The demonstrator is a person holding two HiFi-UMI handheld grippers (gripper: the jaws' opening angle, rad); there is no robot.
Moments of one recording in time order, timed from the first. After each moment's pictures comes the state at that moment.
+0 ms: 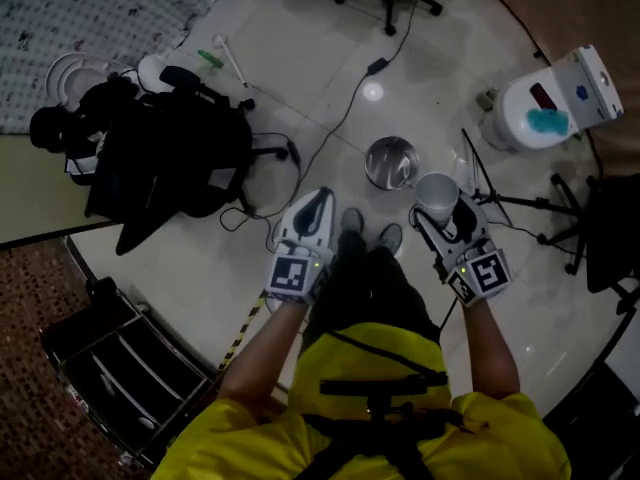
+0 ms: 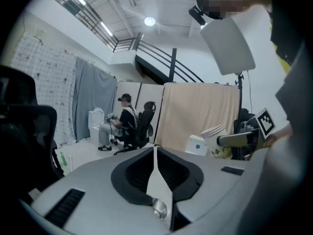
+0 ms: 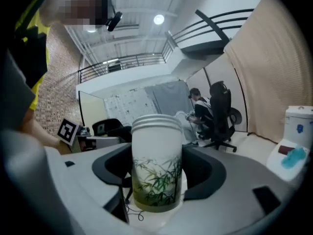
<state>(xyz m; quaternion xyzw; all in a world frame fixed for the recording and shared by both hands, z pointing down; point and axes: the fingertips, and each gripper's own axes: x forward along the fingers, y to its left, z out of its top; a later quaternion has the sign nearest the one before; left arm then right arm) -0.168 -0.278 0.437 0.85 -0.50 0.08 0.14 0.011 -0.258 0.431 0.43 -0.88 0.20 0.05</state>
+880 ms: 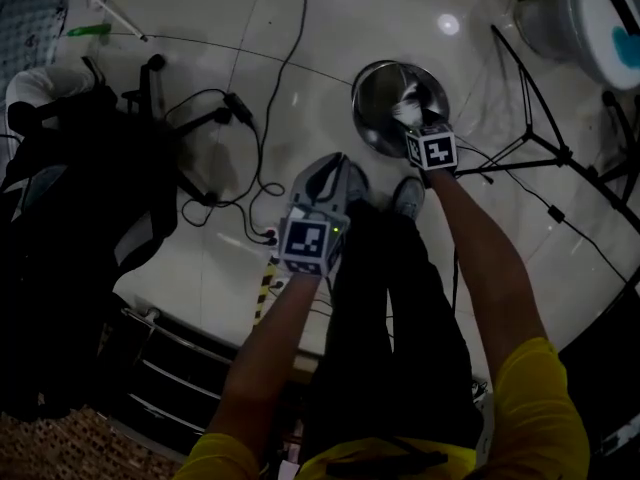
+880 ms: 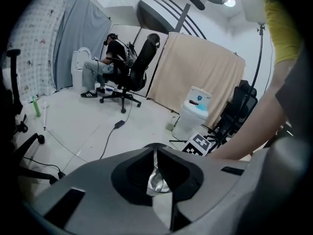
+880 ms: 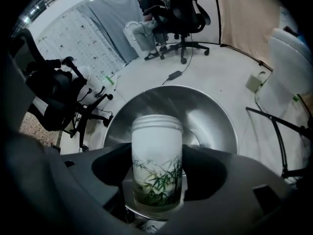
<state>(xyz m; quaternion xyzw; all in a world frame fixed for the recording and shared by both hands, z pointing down) -0.131 -0.366 0.921 0.85 -0.38 0.23 0.29 0.015 -0.354 1.154 0.46 -0.65 0.48 0.37</state>
